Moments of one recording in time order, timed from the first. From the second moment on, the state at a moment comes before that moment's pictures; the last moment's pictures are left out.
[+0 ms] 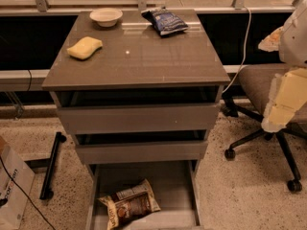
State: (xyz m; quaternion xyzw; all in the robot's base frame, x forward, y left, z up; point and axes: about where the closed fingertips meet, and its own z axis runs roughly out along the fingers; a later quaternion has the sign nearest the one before) arm 0.438 -0.217 0.976 -0.60 0.78 -0.03 0.16
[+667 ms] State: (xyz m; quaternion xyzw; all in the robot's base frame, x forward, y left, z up) arm 0.442 -0.208 0.960 -0.60 0.78 -0.02 0.17
